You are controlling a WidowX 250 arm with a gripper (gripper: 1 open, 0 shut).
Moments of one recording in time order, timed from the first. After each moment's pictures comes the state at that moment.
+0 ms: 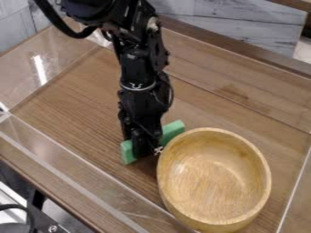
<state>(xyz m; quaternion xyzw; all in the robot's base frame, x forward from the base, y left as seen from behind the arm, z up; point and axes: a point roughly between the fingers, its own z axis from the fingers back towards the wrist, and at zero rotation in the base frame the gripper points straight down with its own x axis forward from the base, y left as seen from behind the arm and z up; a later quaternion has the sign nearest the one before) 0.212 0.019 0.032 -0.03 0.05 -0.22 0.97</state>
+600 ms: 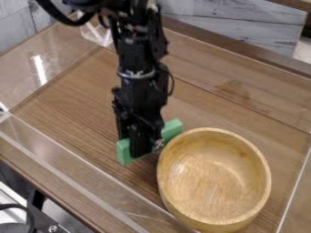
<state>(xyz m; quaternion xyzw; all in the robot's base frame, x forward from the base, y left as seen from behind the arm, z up) 0.201 0.013 0.059 -0.06 0.08 -0.18 0.98</state>
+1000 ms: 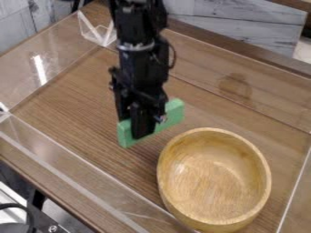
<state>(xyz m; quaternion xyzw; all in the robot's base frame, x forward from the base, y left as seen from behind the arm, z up) 0.206 0.013 0.088 -0.07 0.08 -0.15 0.98</state>
